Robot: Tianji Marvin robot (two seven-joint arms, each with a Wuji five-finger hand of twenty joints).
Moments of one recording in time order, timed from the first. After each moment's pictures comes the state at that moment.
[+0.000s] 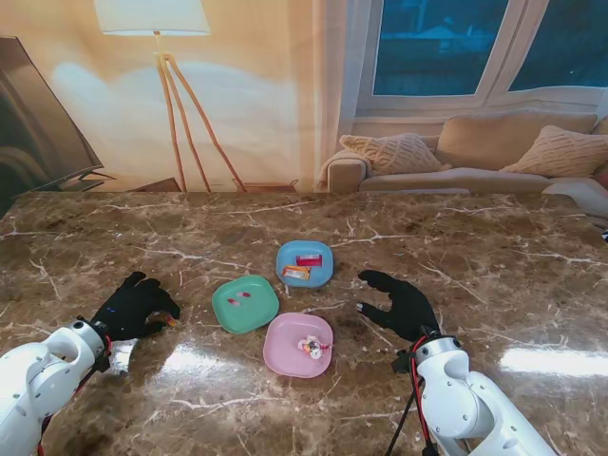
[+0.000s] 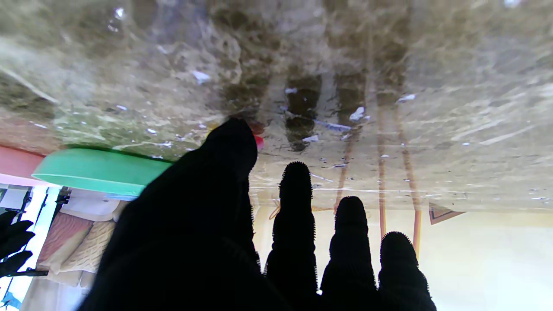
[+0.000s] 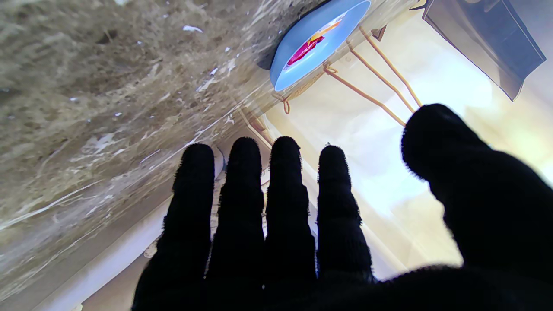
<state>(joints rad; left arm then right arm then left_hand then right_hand) 1.55 -1.00 -1.42 -1.24 1.12 -0.49 0.11 -1.70 -1.16 1.25 -1.54 -0.56 -0.10 -0.29 0.94 -0.43 0.50 -0.06 0.59 -0.17 0.65 0.50 0.52 0.04 0.44 0.65 0.23 0.10 0.27 0.47 -0.07 0.13 0.19 0.63 0.34 -0.58 1.00 -0.13 0.54 -0.05 0.29 0.45 0.74 0.02 0.18 0.28 0.68 0.02 0.20 0.27 0.35 0.05 0.77 0.29</state>
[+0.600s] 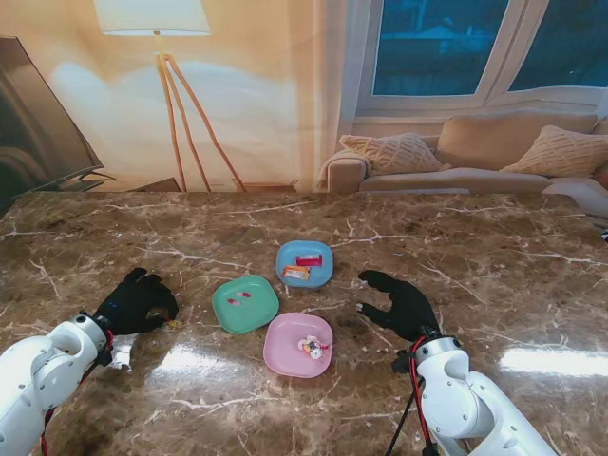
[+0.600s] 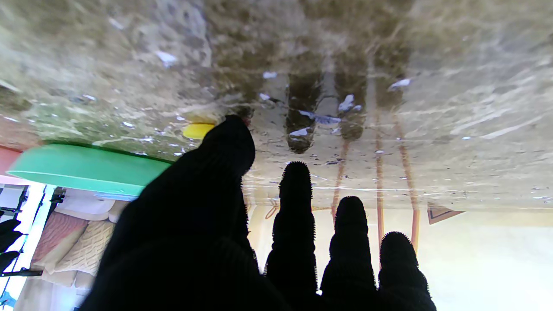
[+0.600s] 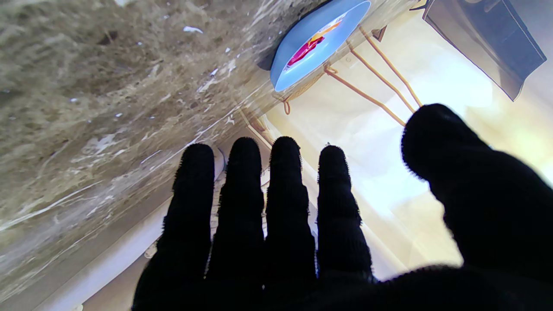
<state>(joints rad) 1.50 -0.99 -1.37 -1.19 1.10 -0.48 0.13 -1.70 -1.16 1.25 -1.54 -0.56 -0.10 -0.29 0.94 -0.44 0.49 -0.07 0.63 -0.26 0.87 0.59 0.52 0.04 0.45 0.65 0.23 0.10 0.27 0.47 -0.07 0.13 0.19 0.63 0.34 -0.58 1.00 -0.13 0.54 -0.05 0.29 0.45 0.74 0.02 0.18 0.28 0.68 0.02 0.20 0.27 0.35 0.05 0.77 0.29</state>
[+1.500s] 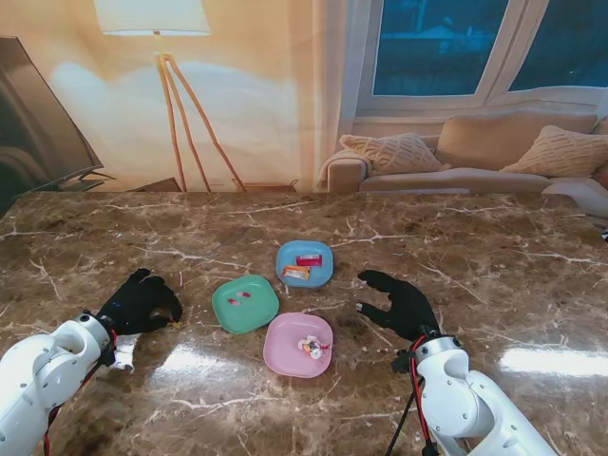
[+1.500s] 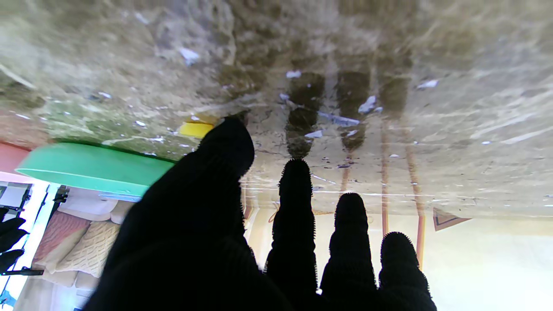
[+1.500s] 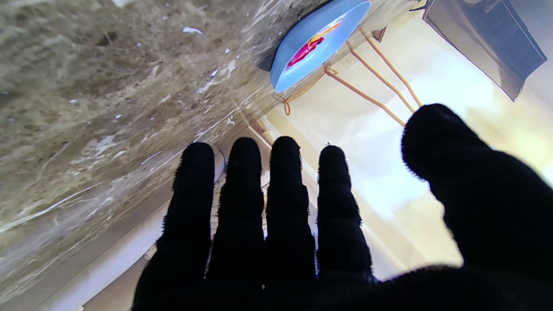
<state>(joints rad) 1.50 -0.99 -1.37 -1.20 1.08 -0.47 0.09 -1.70 -1.16 1.25 -1.54 -0.55 -0.10 -0.28 0.95 -0.41 0.44 -0.08 0.66 -0.30 0.85 0.60 0.54 0.04 0.46 0.65 0.25 0.10 0.28 0.47 -0.07 0.13 0.19 0.62 0.34 -0.58 1.00 -0.13 0.54 -0.05 0.29 0.45 0.75 0.02 0.18 0.28 0.68 0.02 0.20 0.27 0.36 0.05 0.78 0.29</state>
